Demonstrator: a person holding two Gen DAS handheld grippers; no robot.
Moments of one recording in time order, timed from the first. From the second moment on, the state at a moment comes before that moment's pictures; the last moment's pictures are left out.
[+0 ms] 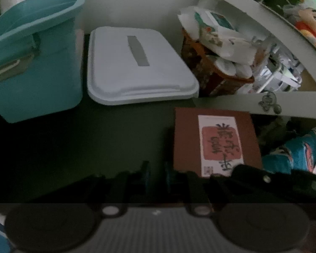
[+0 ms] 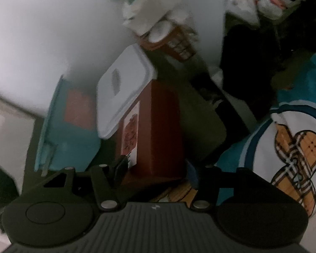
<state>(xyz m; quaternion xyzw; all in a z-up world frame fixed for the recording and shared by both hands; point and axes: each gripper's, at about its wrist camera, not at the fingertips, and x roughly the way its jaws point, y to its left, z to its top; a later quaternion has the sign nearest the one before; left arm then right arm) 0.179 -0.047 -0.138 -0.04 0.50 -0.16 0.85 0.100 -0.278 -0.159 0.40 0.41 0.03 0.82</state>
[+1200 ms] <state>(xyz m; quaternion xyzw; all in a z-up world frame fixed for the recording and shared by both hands) 0.193 -0.022 -0.138 -0.08 0.50 -0.17 0.84 0.108 -0.257 -0.148 0.35 0.40 0.07 0.84</state>
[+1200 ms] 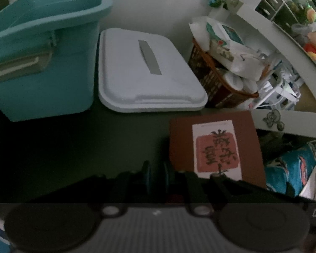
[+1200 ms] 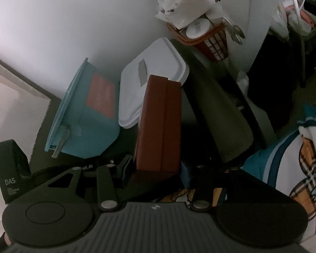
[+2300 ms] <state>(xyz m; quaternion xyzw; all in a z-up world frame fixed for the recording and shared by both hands) 0.184 0.005 -0.148 -0.09 0.48 -0.22 0.85 0.123 -0.241 -0.151 0.32 0.37 0.05 0.87</state>
